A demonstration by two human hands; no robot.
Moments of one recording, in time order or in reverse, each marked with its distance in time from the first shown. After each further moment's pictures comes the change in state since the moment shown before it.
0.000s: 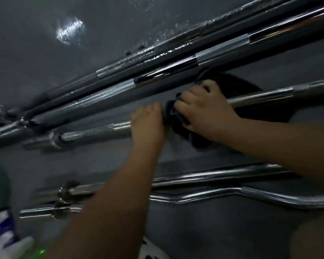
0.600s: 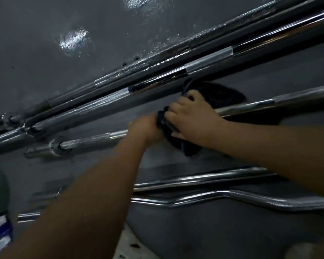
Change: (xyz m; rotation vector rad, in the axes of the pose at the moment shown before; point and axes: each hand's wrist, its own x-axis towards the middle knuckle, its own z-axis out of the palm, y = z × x) left_hand 0.022 -0.002 -0.007 -0.180 -0.408 0.051; right_hand -0.002 -0.001 -0.012 0.048 -0.111 -0.151
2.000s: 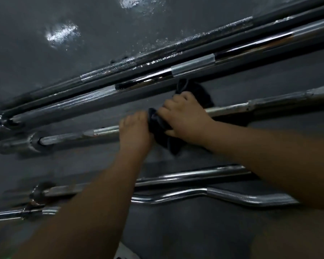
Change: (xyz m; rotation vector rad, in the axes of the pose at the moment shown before) left_hand -0.026 0.025 0.025 0.133 0.387 -0.012; right_hand -0.014 0.016 -0.001 0.050 -0.050 0.055
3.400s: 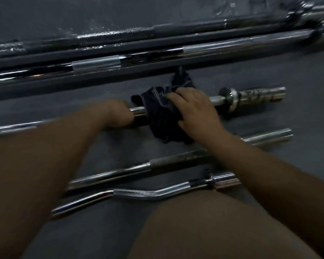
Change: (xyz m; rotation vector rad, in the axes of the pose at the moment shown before) left_hand 0.067 0.177 -0.043 -0.115 -0.594 0.198; right_hand -0.185 0.150 -0.038 -0.036 0.055 0.455
